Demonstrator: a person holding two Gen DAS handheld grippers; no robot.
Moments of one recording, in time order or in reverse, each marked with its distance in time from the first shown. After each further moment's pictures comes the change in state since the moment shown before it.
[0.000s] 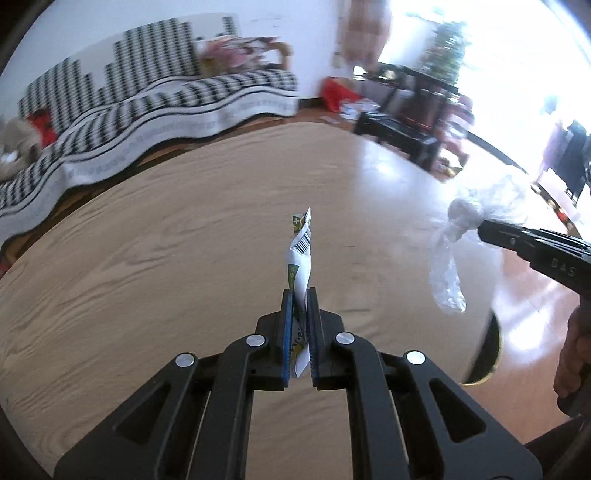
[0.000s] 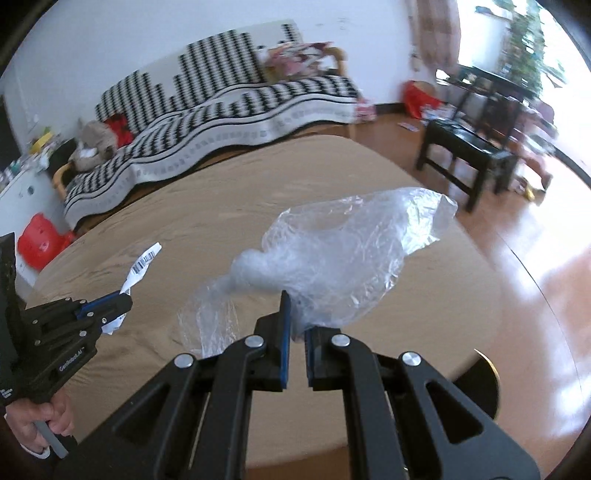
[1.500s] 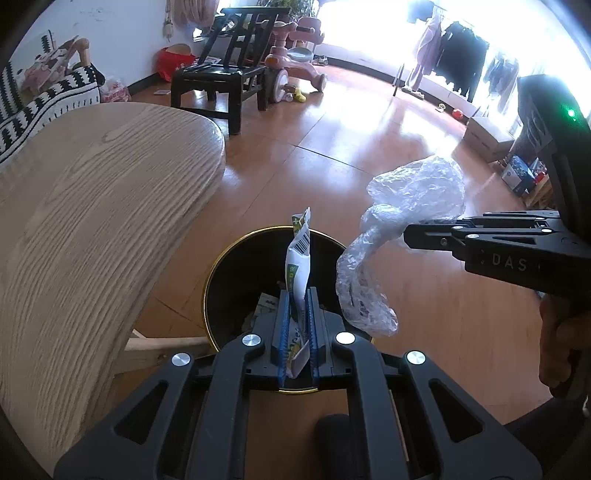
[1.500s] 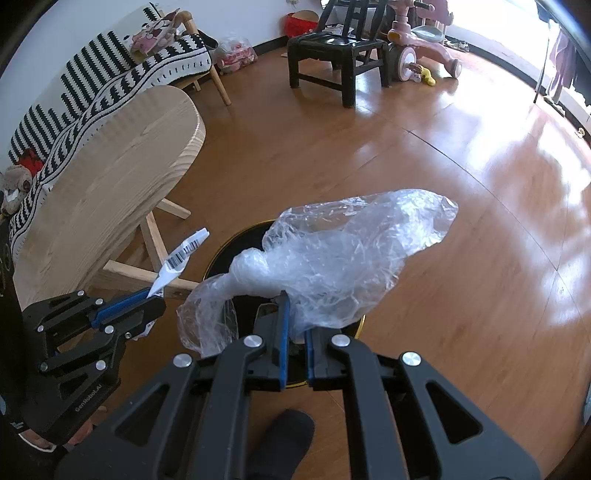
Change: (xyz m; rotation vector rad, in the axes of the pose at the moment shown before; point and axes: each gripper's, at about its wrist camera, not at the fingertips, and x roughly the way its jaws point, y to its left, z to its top) left arm 0.098 -0.274 -0.053 0.344 0.163 -0.377; right arm -0.047 -0.251 -0.138 0.302 0.210 -0.184
